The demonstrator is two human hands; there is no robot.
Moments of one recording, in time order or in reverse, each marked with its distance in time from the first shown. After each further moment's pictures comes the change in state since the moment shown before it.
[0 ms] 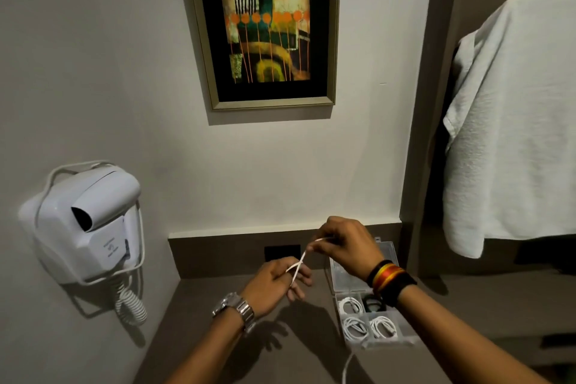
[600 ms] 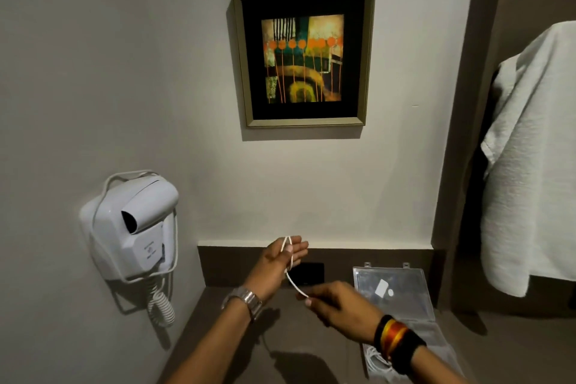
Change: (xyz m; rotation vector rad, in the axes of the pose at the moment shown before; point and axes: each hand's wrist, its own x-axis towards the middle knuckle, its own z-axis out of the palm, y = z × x) left_hand 0.008 0.026 -0.037 -0.370 0.292 0.090; right_hand -0.028 -0.035 0.046 0.317 -0.462 0.051
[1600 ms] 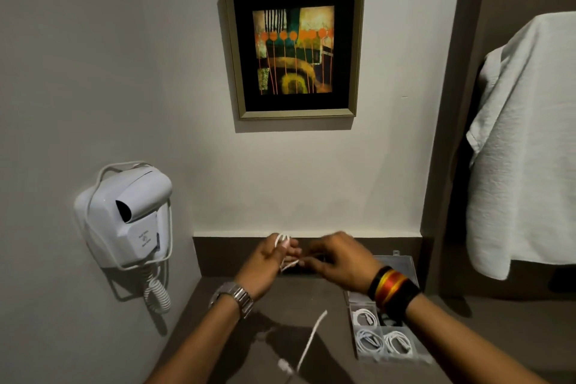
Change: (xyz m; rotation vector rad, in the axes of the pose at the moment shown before) left_hand -0.027 0.005 0.005 0.230 0.048 0.028; right_hand -0.001 -0.043 -0.053 -0.465 0.206 -0.238
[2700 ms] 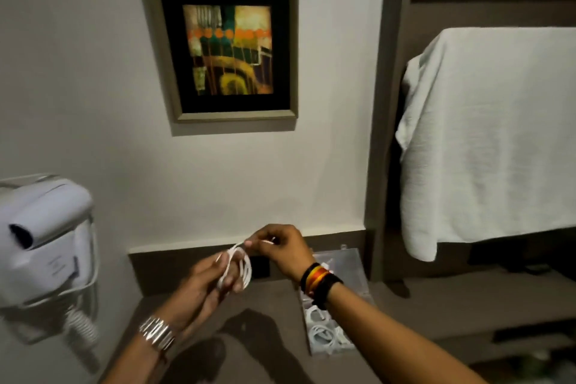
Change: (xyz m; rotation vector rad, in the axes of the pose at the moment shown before) left_hand -0.007 -0.009 -0.003 -0.590 -0.313 0.046; right_hand 0.018 0.024 0.033 0.723 0.320 0.354
